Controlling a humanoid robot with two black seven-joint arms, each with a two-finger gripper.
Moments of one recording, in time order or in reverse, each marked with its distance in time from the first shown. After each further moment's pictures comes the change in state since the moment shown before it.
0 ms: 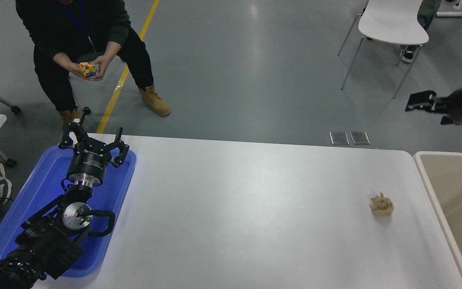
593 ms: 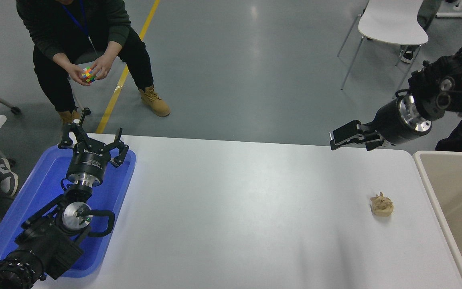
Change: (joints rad) left arm 0.001 0.000 0.000 0.000 0.000 0.000 0.000; right arm 0.372 0.127 -0.137 0.573 0.042 0.005 -0.005
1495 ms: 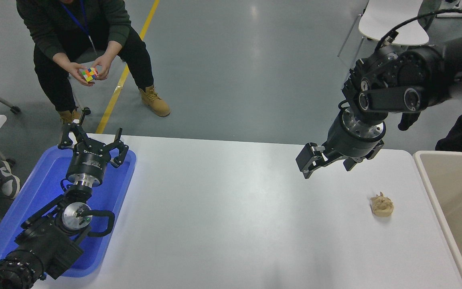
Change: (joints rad) left arm 0.000 0.001 0.000 0.000 0.000 0.000 0.000; right arm 0.192 0.450 -0.353 0.047 0.426 0.160 0.002
